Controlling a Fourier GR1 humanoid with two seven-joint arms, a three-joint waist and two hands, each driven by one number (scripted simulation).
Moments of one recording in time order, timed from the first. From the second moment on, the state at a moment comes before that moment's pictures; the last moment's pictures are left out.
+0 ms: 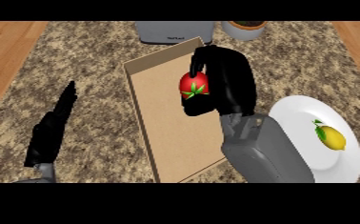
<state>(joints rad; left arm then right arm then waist) 0.01 0.18 0.06 -1.60 -0.20 0.02 0.11 -0.63 -0.01 0.38 -1.63 0.89 0.04 0.81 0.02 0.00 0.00</state>
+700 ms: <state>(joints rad) -0.02 0.16 0.06 -1.54 -0.22 0.03 0.08 -0.88 0.00 0.45 -1.01 0.65 -0.33 0.74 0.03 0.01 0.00</state>
